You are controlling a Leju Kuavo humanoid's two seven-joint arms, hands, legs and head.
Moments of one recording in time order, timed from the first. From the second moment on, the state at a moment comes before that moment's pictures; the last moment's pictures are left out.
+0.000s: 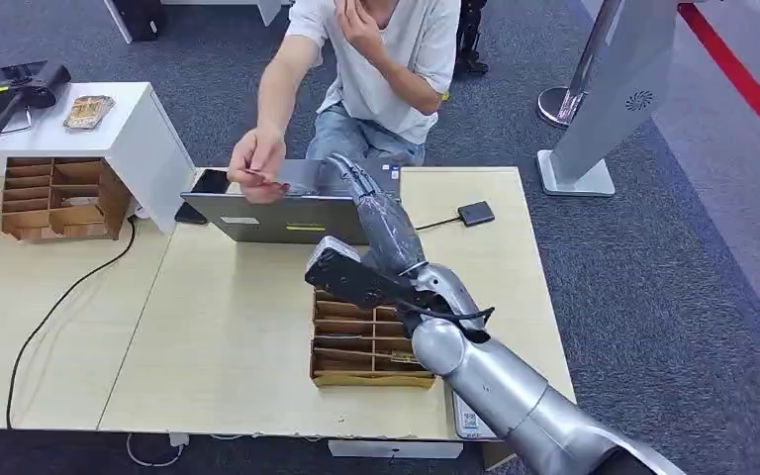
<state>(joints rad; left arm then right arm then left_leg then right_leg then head) -0.13 -0.17 -1.54 -0.11 1.21 0.48 0.14 -0.69 0.11 0.81 -1.14 0.38 -0.28 -0.11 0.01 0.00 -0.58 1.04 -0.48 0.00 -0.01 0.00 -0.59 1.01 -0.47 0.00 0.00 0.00</state>
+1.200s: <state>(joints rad) -0.13 -0.18 -1.54 -0.11 1.23 0.51 0.17 -0.49 0.04 0.80 -1.29 0.52 -0.38 -0.21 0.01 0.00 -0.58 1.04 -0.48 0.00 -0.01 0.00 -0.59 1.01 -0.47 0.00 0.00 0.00</state>
